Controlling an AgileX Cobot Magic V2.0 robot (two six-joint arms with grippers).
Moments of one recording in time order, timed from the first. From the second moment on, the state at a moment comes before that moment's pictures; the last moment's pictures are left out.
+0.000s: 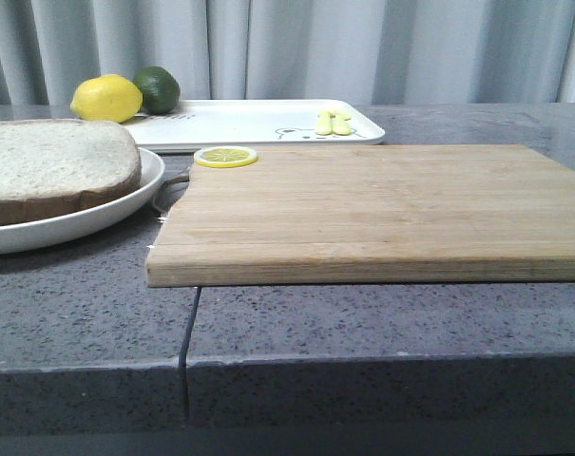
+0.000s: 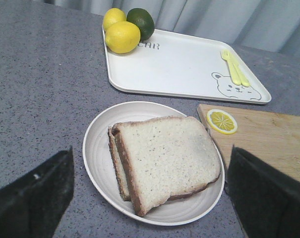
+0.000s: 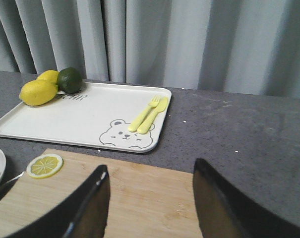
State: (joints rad) left arm 0.09 0.46 -0.67 -0.49 0.72 0.12; right arm 0.28 0.66 -0.68 0.15 0.25 -0.08
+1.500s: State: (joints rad) left arm 0.09 0.46 -0.67 -0.49 0.72 0.12; right arm 0.27 0.38 -0.49 0.02 0.31 -0.03
